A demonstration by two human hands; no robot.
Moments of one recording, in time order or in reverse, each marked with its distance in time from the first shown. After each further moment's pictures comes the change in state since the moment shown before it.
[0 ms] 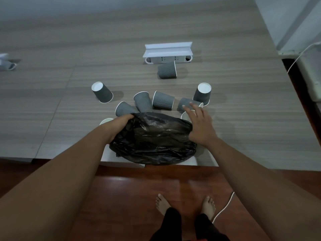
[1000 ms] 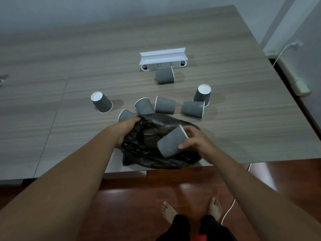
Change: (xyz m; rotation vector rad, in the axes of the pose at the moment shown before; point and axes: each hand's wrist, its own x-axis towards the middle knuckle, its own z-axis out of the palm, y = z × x) left_hand 0.016 0.009 -0.015 0.026 -0.164 -0.053; right_hand -0.037 -0.081 -0.013 1.347 -0.204 0.423
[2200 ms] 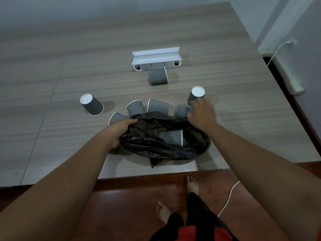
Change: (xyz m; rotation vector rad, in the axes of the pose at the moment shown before) left_hand 0.032 0.011 0.007 -0.163 -0.021 0.139; right_hand 0.093 -0.038 -0.068 -1.440 0.543 -0.277
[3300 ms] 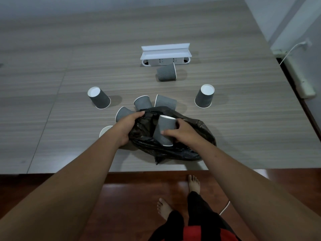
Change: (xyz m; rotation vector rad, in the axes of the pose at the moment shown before) left_hand 0.005 -0.010 0.002 -0.169 -0.046 0.050; right_hand -0.059 -0.077 0.016 1.061 -0.571 0.259
